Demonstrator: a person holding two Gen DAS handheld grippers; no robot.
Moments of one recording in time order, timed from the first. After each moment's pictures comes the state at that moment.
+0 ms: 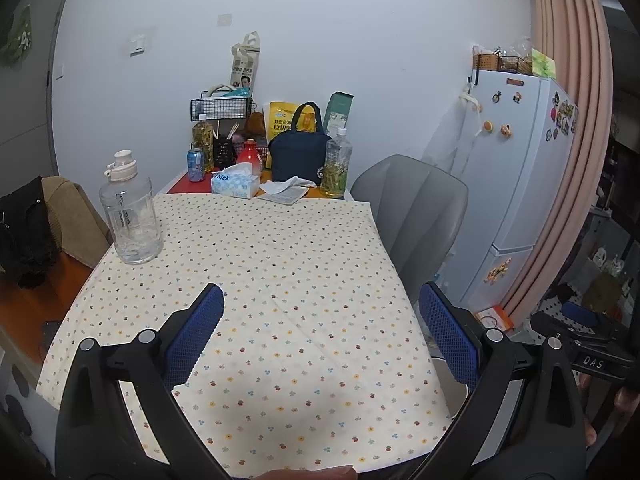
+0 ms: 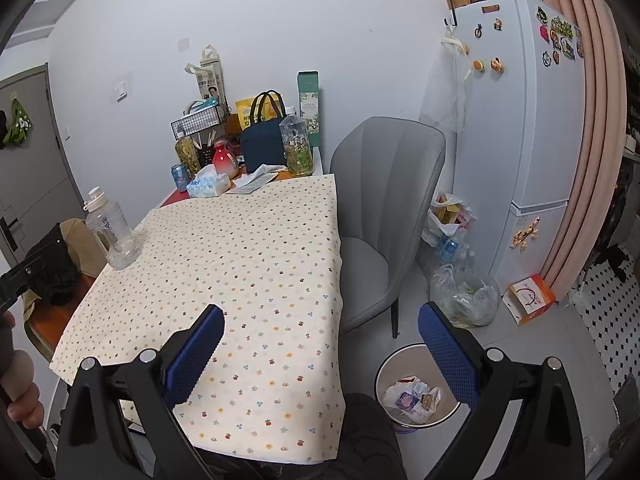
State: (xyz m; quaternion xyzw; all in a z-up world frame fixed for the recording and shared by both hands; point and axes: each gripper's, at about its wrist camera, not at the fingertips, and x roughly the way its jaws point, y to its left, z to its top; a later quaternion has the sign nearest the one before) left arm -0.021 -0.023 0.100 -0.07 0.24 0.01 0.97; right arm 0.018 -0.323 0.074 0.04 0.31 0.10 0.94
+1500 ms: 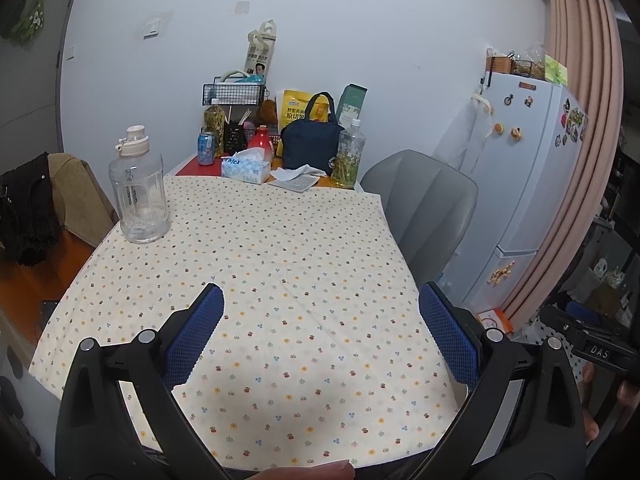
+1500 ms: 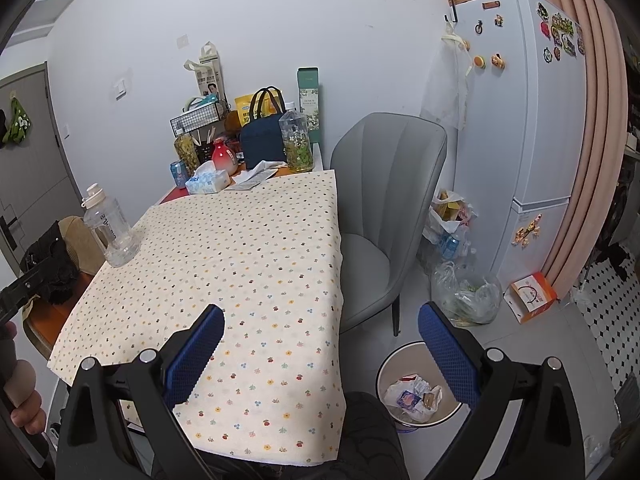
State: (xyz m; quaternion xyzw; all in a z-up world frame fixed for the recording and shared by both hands) left arm -0.024 -0.001 0.078 -0.09 0.26 0.02 0.96; right arm 0.021 -0.316 0.063 0.04 0.32 0.10 0.94
